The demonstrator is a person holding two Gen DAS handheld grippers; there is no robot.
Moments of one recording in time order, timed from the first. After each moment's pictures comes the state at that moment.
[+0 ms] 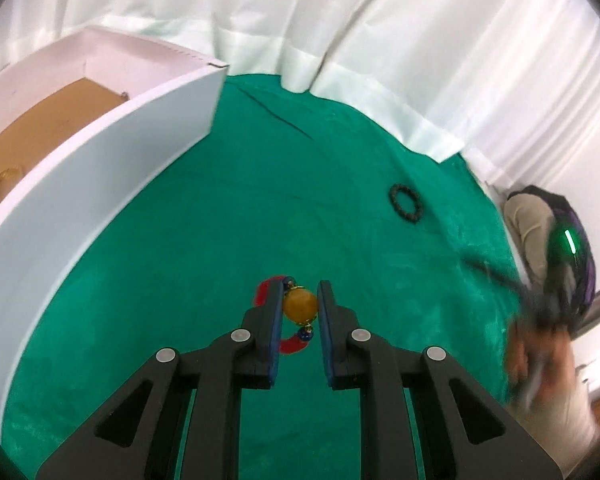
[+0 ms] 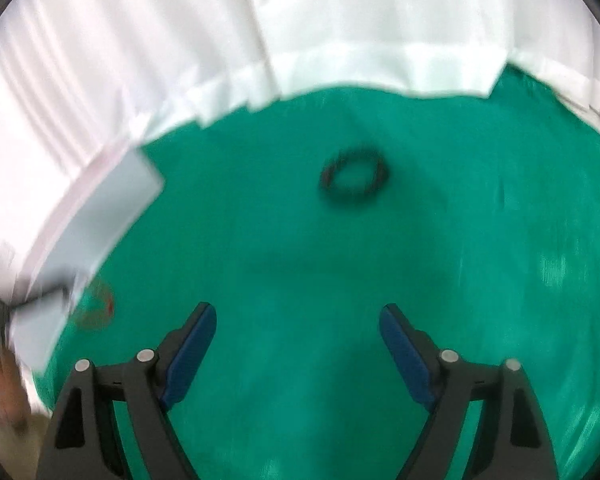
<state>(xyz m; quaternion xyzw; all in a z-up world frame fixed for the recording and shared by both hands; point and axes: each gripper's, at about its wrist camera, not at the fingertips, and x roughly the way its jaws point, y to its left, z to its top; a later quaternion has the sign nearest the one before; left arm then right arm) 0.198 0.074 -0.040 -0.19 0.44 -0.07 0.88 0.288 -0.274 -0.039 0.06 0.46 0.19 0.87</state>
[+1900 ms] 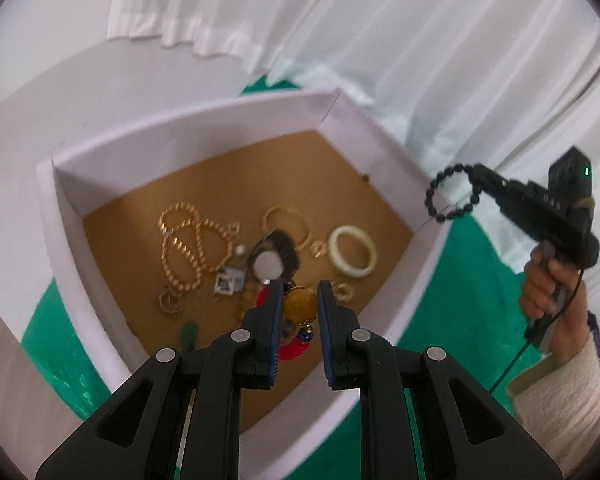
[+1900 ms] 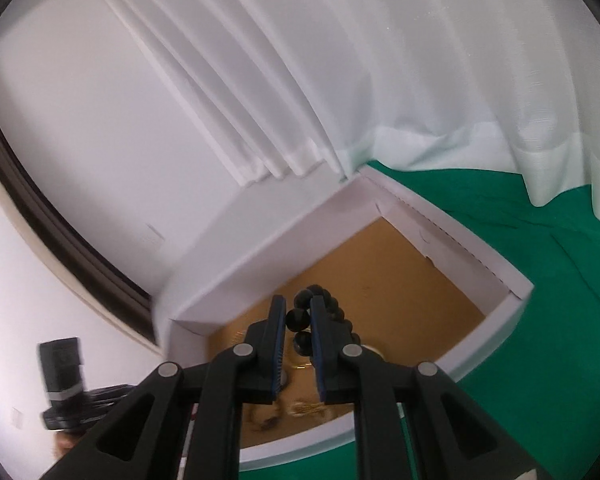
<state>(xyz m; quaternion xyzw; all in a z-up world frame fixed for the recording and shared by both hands) 0.109 0.341 0.003 -0.28 0.41 0.12 0.86 0.338 0.122 0.063 0.06 0.42 0.49 0.76</state>
